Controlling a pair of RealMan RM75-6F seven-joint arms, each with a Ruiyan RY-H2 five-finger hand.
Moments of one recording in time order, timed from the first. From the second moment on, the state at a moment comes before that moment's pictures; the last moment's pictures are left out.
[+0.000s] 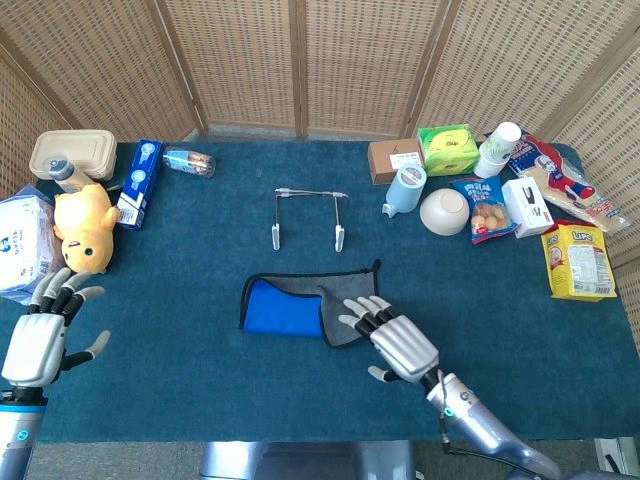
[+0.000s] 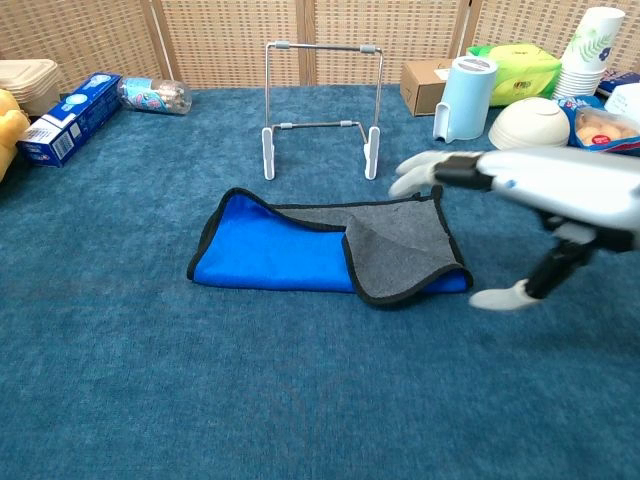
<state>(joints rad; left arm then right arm) -0.17 -1.21 0.02 -1.69 1.48 1.59 0.03 0.49 -1.39 0.12 -1.83 -1.50 0.93 -0.27</state>
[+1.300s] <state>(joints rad) -0.13 -1.25 -0.05 -1.64 1.54 1.63 -0.03 0.61 -1.67 0.09 -1.51 -1.41 0.98 -0.40</state>
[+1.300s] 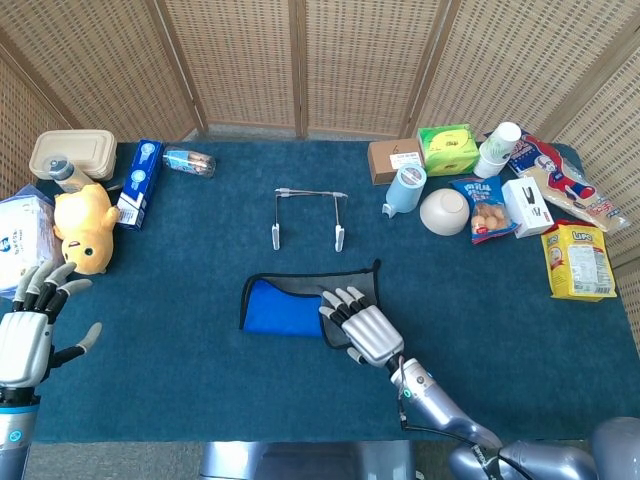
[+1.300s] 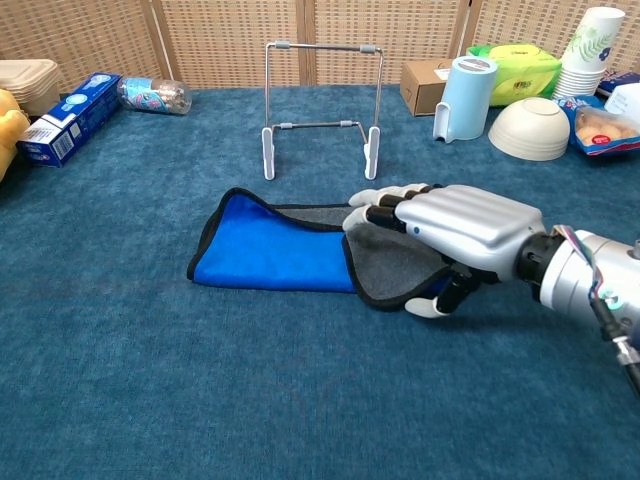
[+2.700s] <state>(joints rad) -0.11 -1.25 -0.07 -1.65 1.56 1.62 -0.03 0.63 -1.72 0.12 -1.40 -1.40 1.03 -0.29</state>
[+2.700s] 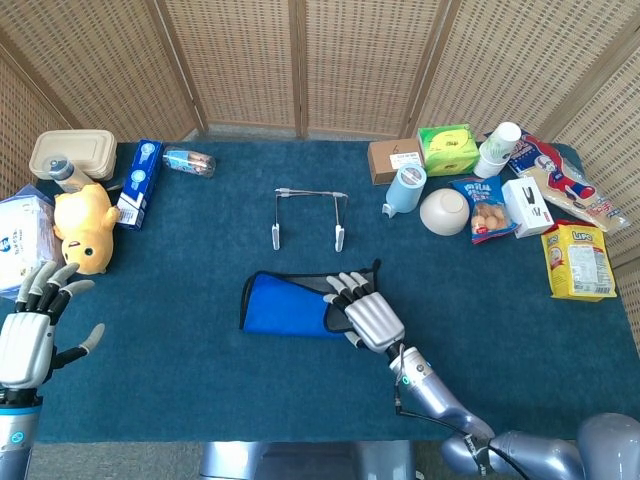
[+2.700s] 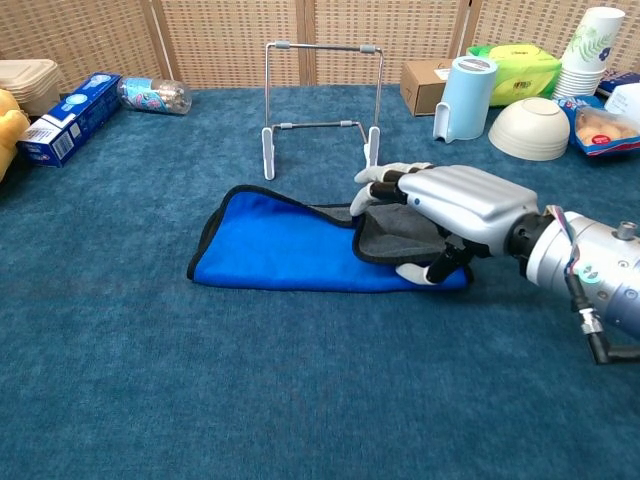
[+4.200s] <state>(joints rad) -0.07 -1.23 -0.07 -1.69 1.58 1.66 -0.01 0.71 -1.74 0.22 -1.25 -1.30 0.96 -0.17</state>
